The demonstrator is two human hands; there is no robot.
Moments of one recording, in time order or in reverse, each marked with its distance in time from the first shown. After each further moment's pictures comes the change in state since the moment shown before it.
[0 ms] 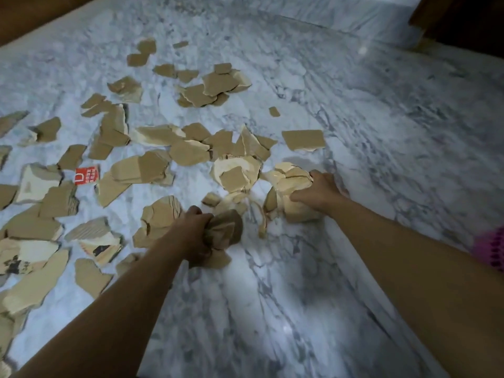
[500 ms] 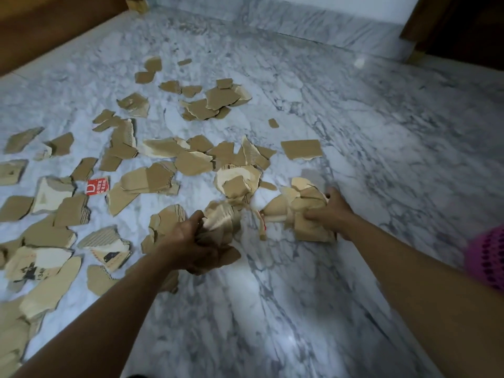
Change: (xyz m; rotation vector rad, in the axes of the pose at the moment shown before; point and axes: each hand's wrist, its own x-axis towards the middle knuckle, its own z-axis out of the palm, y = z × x) left_hand -0.039 -0.001 -0.024 -0.440 0.110 -0.022; right_hand -0.027 0.033 -0.010 0.234 -0.027 0.081
